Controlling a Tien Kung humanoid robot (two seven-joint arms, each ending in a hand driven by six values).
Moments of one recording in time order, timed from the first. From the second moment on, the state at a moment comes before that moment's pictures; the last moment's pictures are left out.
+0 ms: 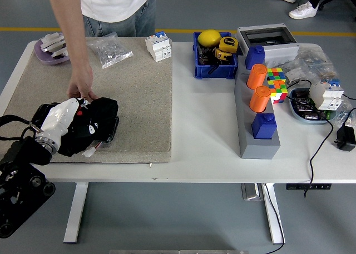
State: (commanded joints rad) left arm -0.26 0.43 -0.91 -1.37 1.84 0.26 0.35; right arm 0.06 -0.38 1.07 0.43 -0.70 -0.03 -0.21
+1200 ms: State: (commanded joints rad) left arm -0.24 0.44 -1.01 -1.33 1.88 0.27 0.39; right arm 0.06 -0.38 1.08 0.43 -0.70 -0.03 -0.21
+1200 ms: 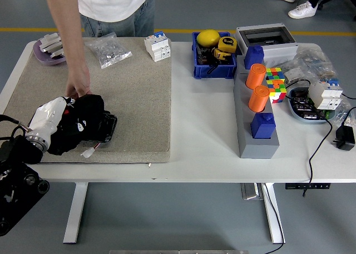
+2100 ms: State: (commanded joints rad) left arm -0.25 0.50 -1.15 -1.14 1.89 0.31 0.36; right arm 0.07 -0.38 1.07 0.43 -0.70 -0.03 -0.21
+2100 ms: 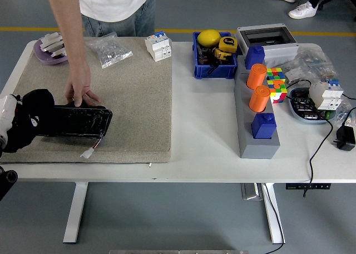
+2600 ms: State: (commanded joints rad) left arm -0.24 0.51 -1.16 -1.18 1.93 0.31 0.39; right arm 0.07 -0.38 1.08 0.43 -0.70 -0.03 -0.21
